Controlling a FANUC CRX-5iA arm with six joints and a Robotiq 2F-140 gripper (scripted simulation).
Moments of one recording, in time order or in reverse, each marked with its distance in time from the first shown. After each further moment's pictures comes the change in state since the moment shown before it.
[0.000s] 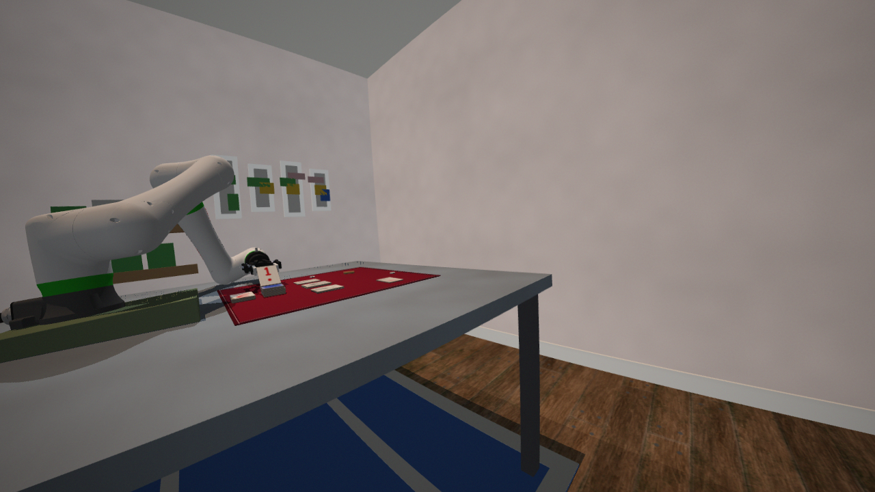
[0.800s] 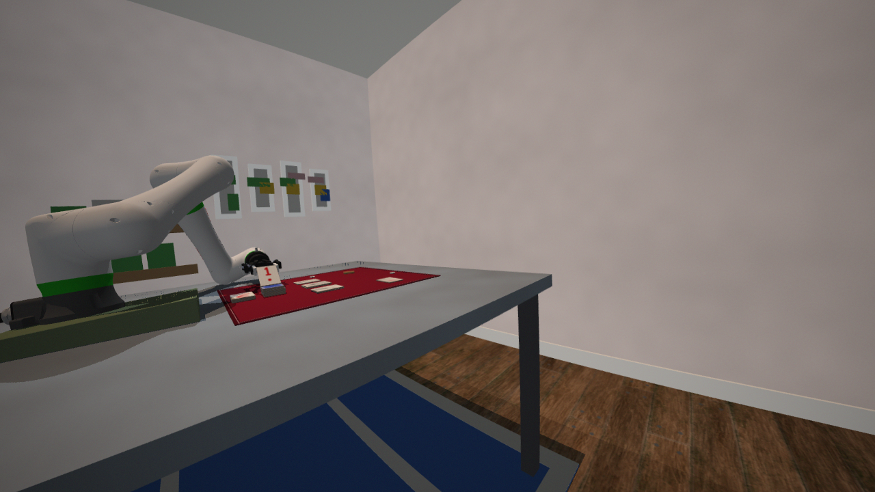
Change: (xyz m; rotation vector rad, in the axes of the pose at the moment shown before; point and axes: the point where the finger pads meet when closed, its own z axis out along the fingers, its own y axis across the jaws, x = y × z) arm 0.000 0.000 0.000 0.000 0.000 0.000
